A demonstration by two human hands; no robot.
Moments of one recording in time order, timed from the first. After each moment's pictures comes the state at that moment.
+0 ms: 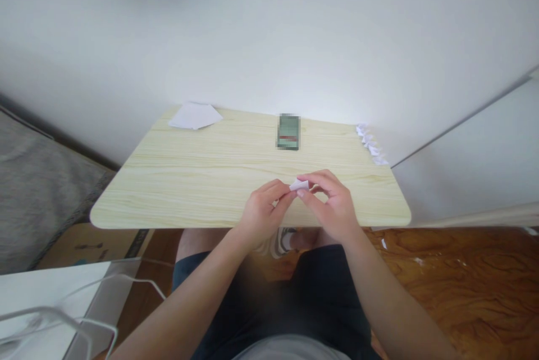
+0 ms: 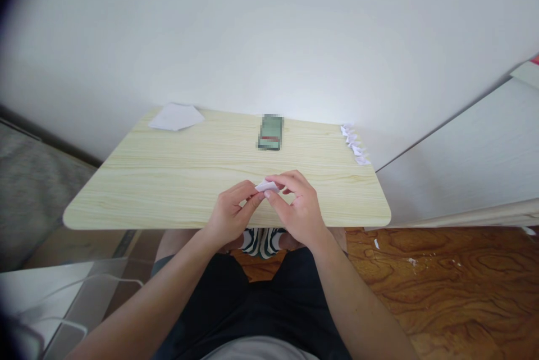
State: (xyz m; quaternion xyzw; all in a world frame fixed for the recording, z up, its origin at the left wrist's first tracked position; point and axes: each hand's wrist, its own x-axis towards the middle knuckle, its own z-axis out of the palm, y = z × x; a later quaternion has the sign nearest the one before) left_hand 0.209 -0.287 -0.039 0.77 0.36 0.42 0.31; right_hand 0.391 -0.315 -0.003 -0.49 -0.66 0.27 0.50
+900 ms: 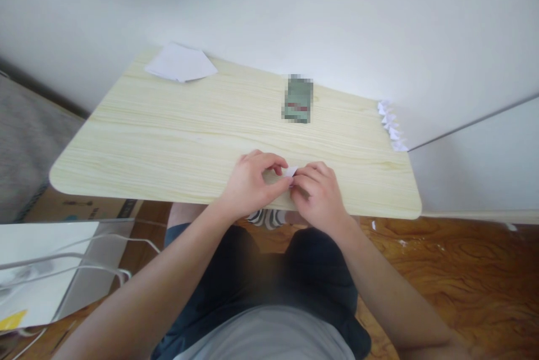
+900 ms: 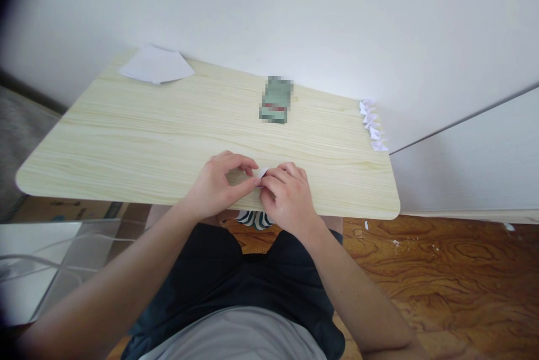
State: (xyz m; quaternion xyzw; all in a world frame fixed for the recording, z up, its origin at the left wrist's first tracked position) left_hand 0.190 -0.267 -0.056 0.77 0.46 0.34 0.28; right_hand 0.384 -0.304 -0.058 -0.51 -0.82 0.10 0.26
